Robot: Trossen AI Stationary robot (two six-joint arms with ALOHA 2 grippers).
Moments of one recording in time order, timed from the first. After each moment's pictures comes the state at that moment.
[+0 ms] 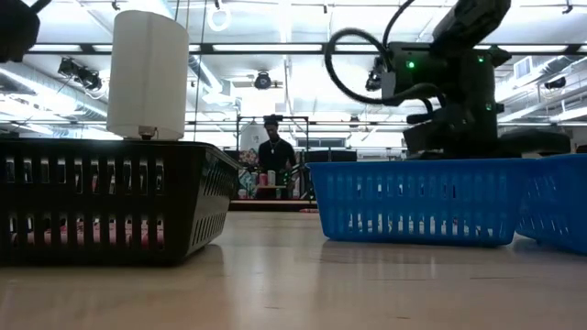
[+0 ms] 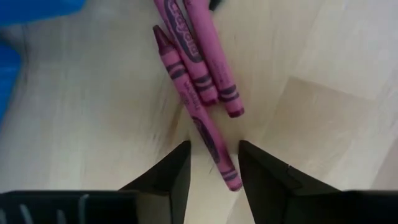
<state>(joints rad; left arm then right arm) -0.75 1.29 0.84 -0.77 0.23 -1.58 0.02 1.63 0.84 -0.73 -0.02 -0.25</state>
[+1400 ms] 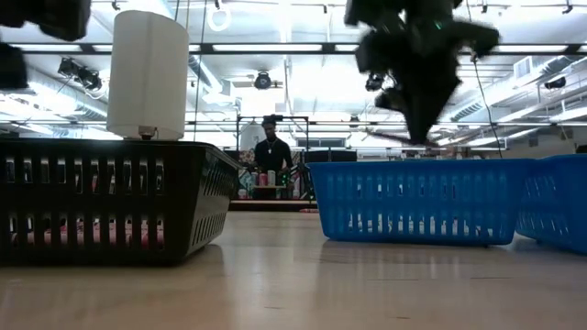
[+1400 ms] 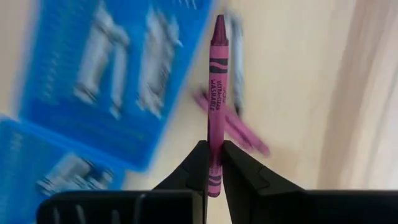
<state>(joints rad) -0.73 1.25 0.84 -0.74 -0.18 -1.36 0.04 1.63 1.24 -0.97 -0.11 -0.04</state>
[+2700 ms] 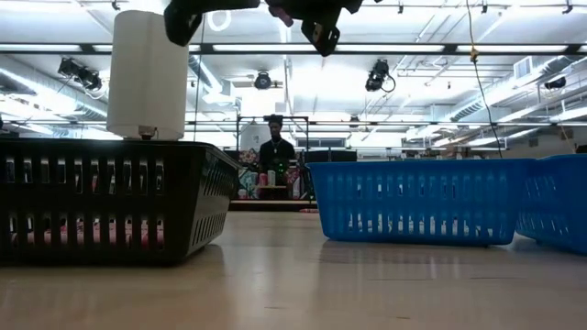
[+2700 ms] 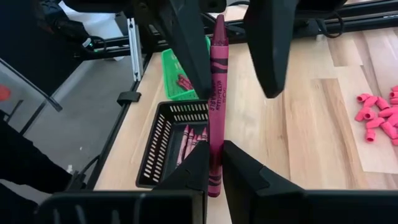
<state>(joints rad) -0.41 1.25 0.84 0.13 -0.58 -0.55 0.12 1.63 1.29 -0.20 -0.21 0.18</state>
